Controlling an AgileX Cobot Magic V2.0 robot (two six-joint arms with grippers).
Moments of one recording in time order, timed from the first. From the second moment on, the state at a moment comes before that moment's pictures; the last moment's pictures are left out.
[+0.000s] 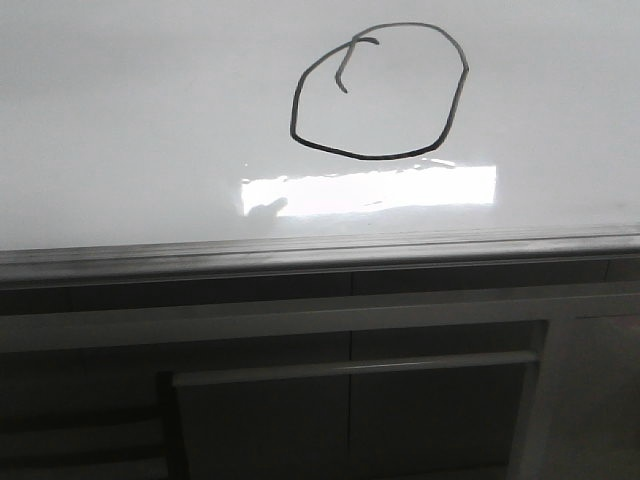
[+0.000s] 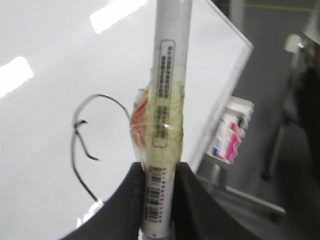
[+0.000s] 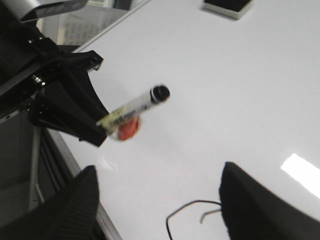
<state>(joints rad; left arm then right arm) -0.68 0.97 -0.96 -0.70 0.41 0.78 0.56 0.82 -1.14 0.50 0.61 -0.82</state>
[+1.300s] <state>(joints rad) -0.56 1.17 -0.90 -1.15 -0.08 0.78 0.42 0.59 -0.82 0.53 0.64 -0.75</state>
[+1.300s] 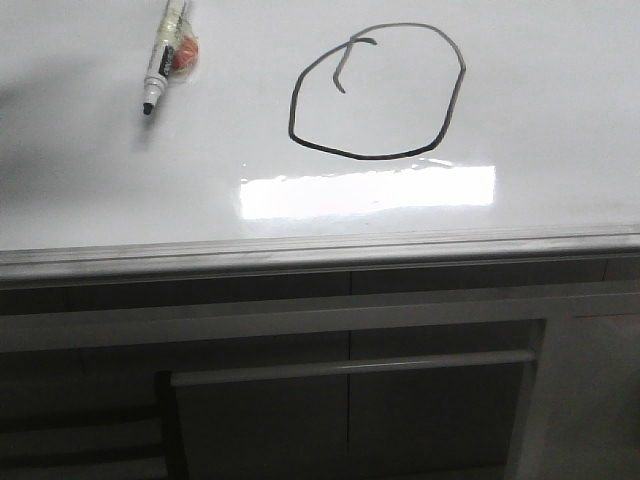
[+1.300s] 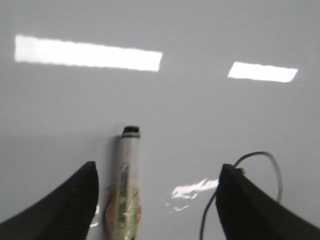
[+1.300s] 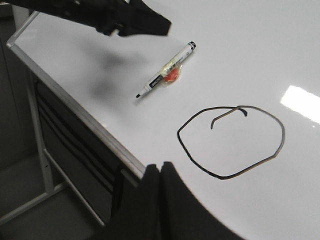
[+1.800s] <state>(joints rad) -0.56 0.53 -0.68 -0.82 0.49 0.86 0.41 0.41 -0.36 0.58 0.06 -0.75</state>
